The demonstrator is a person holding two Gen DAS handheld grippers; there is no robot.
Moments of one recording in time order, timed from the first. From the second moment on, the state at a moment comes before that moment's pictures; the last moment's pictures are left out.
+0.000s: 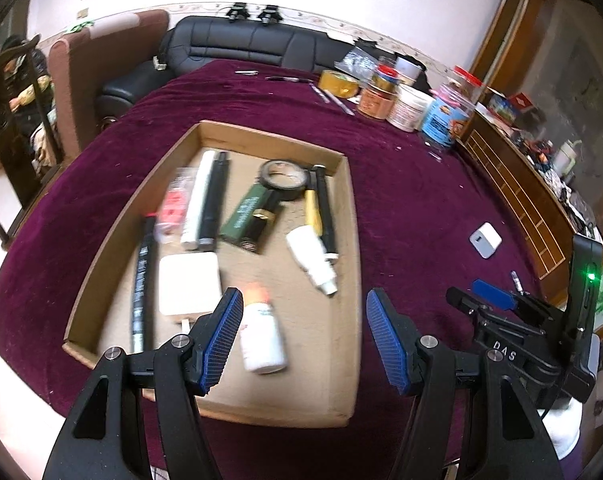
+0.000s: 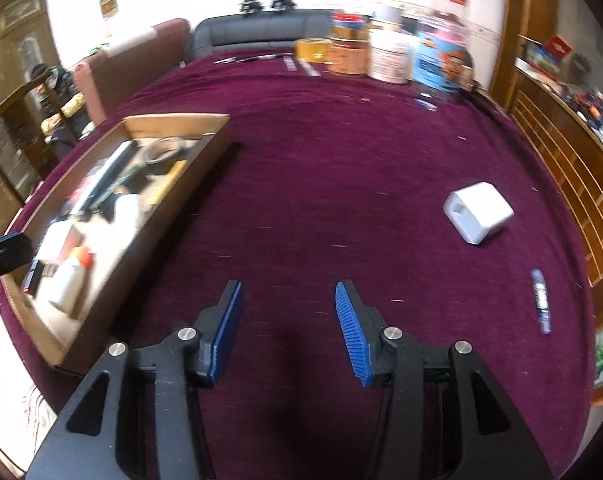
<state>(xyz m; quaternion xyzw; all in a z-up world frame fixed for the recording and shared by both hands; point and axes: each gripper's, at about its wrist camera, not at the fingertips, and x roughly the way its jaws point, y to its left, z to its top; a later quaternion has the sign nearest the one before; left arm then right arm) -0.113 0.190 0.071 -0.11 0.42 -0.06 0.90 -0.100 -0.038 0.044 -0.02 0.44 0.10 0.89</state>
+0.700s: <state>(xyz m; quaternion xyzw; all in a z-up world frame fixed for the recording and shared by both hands) -0.055 0.019 0.068 -0.03 0.44 -0.21 0.87 -0.087 -0.271 0.025 0.15 0.46 -0.04 0.88</state>
